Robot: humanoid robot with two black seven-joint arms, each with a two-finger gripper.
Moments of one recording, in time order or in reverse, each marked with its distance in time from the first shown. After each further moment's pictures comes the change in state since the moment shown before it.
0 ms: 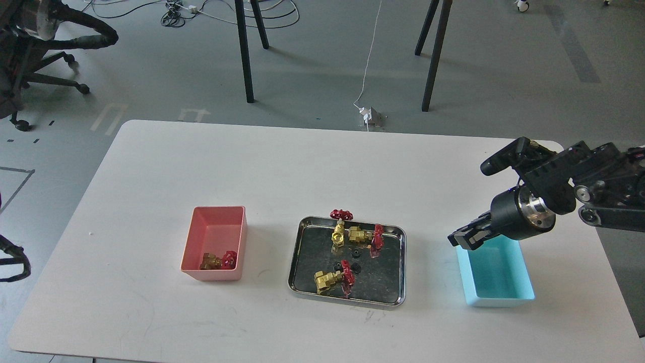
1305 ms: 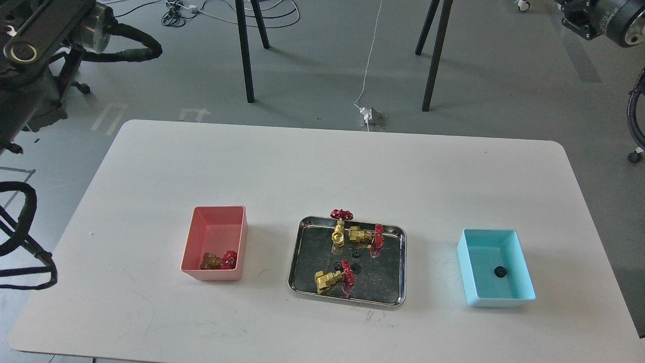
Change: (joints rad) left arm -0.003 -0.115 0.094 -0.004 -0.001 0.068 -0.006; right arm -0.149 -0.092 0.817 -0.390 1.124 -0.384 -0.037
